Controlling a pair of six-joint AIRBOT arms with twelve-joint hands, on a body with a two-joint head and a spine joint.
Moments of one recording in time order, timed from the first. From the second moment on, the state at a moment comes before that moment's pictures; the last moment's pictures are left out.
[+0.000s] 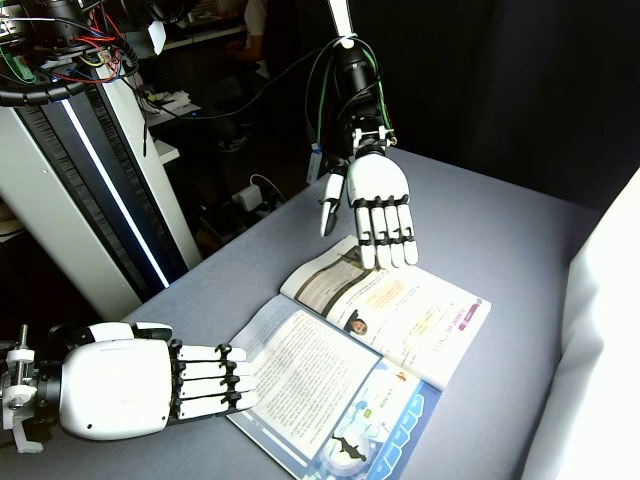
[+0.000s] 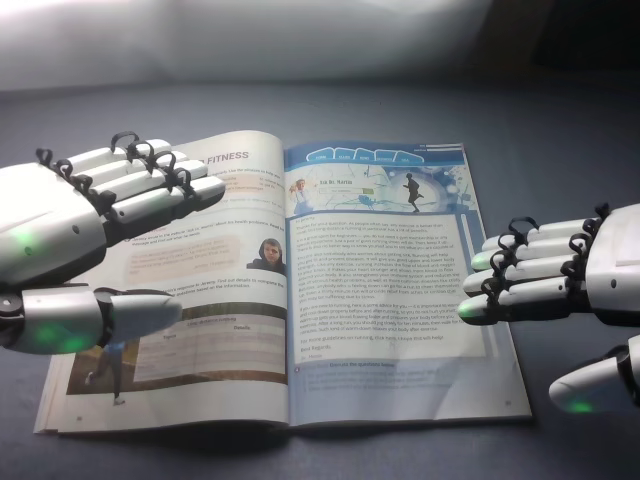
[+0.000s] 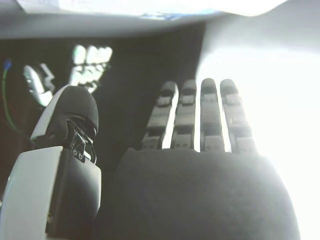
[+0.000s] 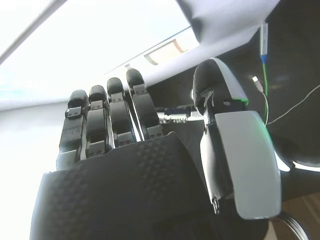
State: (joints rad) left arm 0.88 -0.88 1.10 0.25 -0.93 0.66; right arm -0.64 -0.81 1.06 -1.12 0.56 0.08
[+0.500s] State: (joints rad) left arm 0.90 -0.84 1.08 0.20 -0.98 0.71; right arm -0.64 -0.85 1.08 -1.27 0.54 0.20
